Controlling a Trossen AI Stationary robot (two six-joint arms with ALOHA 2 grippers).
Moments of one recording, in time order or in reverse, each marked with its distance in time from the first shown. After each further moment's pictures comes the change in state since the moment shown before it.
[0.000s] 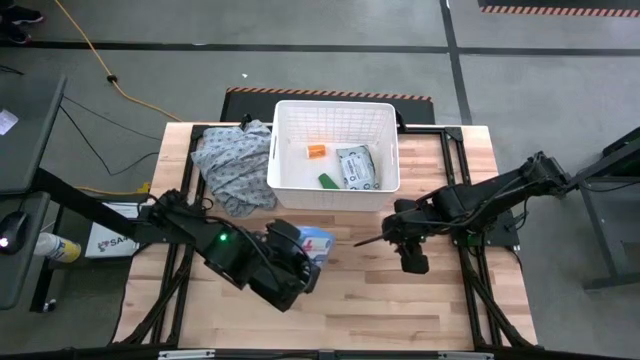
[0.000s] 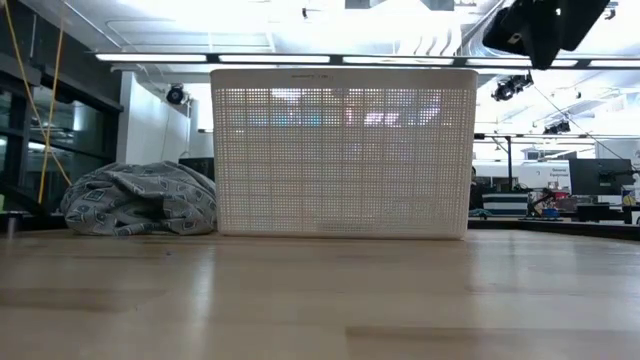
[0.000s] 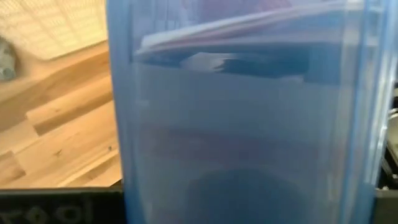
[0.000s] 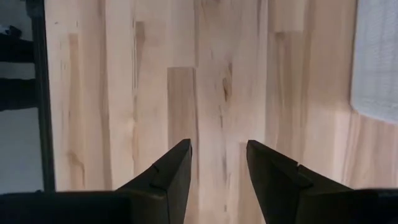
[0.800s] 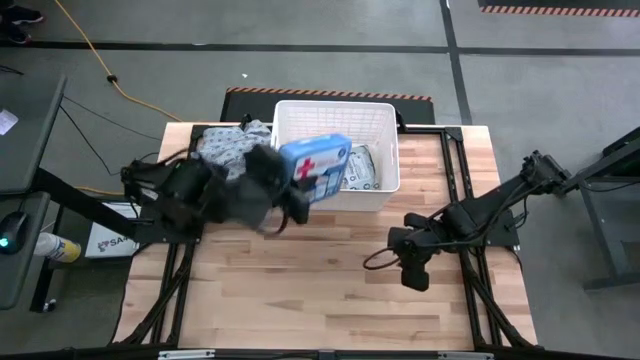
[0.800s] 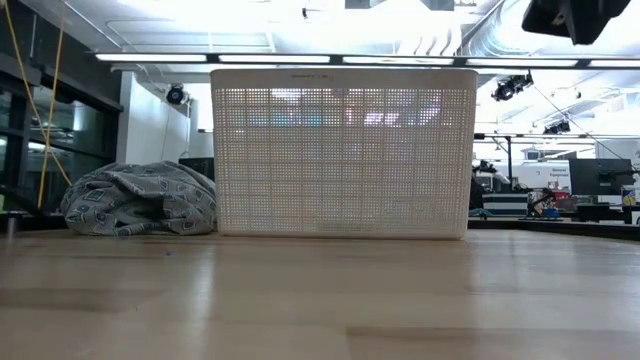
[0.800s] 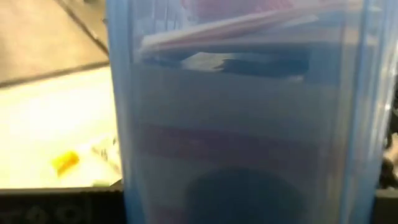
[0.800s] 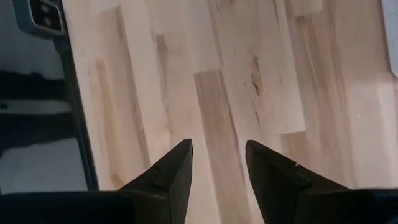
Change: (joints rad) left arm 0.178 -0.224 0.000 0.355 -0.379 0.685; right arm 0.165 0.000 0.000 0.038 0.070 0.347
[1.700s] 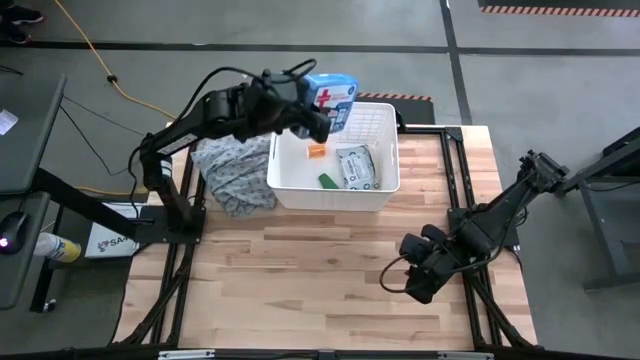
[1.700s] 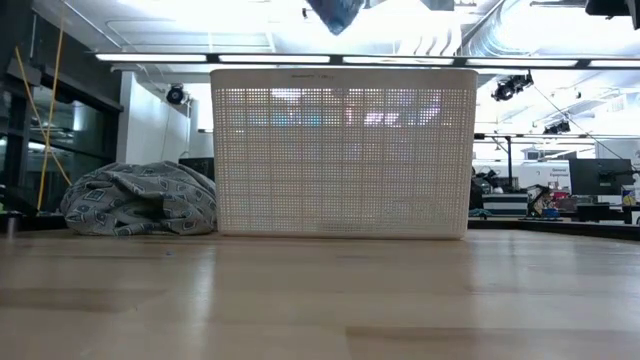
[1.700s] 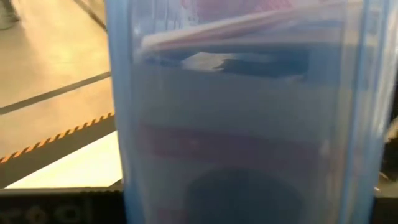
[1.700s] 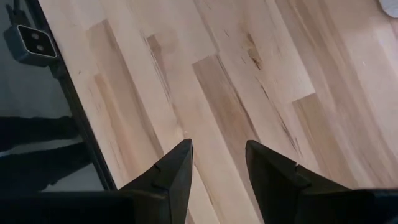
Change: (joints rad) left arm 0.553 0.017 -0.028 0.173 0.441 0.410; right arm 0.191 0.000 0.000 -0.034 0.146 0.411
